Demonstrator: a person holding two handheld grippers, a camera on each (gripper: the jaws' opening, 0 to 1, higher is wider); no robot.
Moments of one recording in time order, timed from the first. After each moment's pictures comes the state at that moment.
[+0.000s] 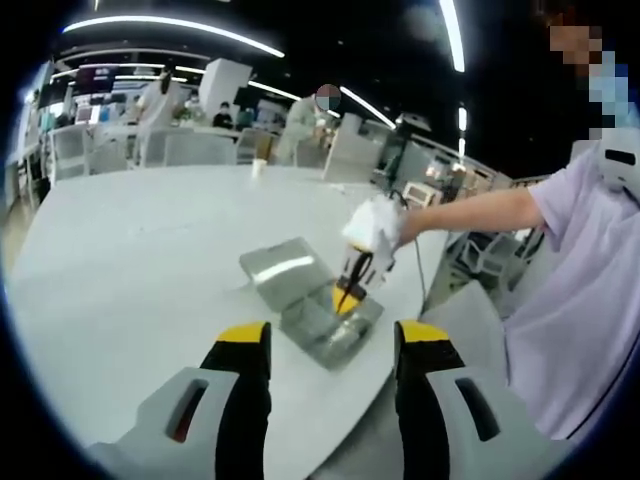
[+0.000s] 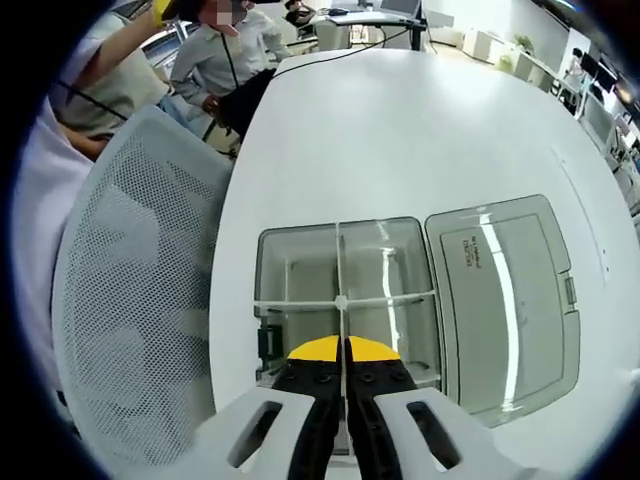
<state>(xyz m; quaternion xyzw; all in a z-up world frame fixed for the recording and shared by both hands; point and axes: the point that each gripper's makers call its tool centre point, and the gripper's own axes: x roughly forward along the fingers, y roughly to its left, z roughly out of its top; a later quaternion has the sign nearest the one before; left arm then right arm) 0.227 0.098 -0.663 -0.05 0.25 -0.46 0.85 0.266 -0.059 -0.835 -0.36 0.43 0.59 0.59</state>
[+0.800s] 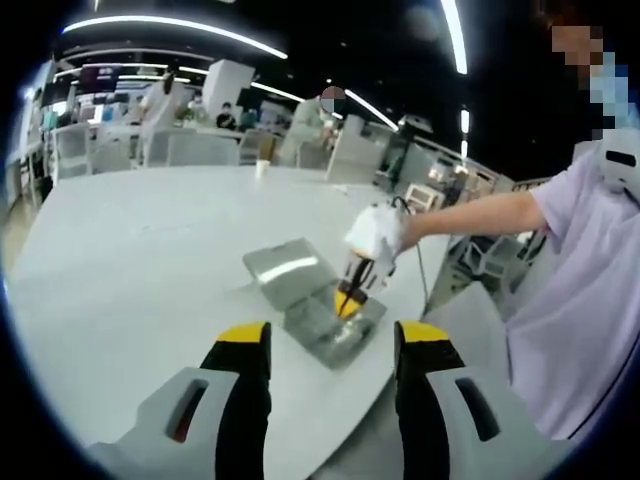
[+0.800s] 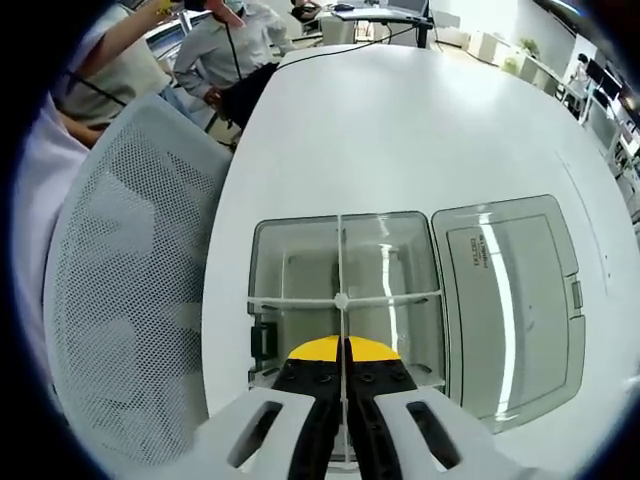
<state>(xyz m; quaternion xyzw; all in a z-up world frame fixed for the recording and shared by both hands) 0.229 0.105 -0.665 -0.06 0.24 -0.45 0.86 0.265 -0.059 -0.842 -0.37 0.42 0.59 0.58</state>
